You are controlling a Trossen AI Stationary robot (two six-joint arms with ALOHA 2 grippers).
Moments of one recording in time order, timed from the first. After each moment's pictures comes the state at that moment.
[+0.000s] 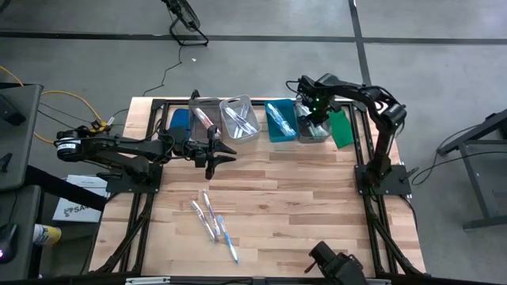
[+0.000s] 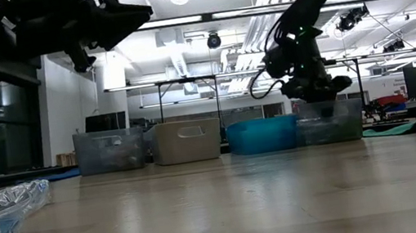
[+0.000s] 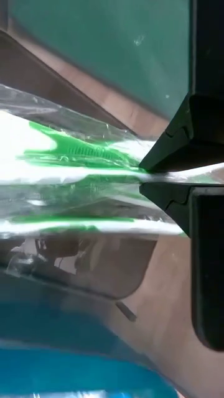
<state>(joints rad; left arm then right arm) 0.21 1.15 0.41 0.84 0.35 0.78 -0.87 1.90 1.35 -1.13 -0.03 0.20</state>
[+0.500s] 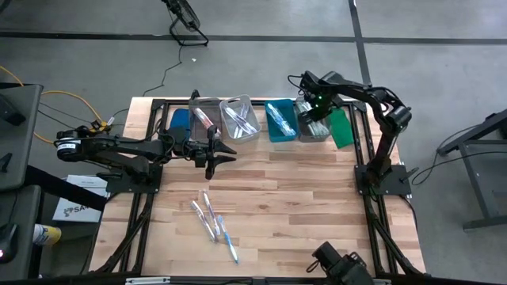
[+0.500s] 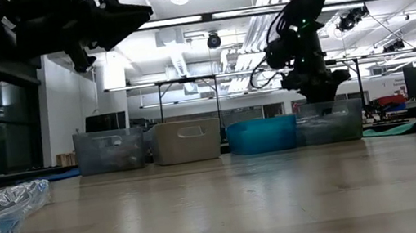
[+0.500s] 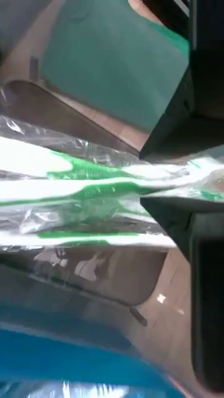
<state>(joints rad) 0.21 1.15 0.41 0.84 0.35 0.78 -0.88 1.85 1.35 -1.10 0.03 0.19</state>
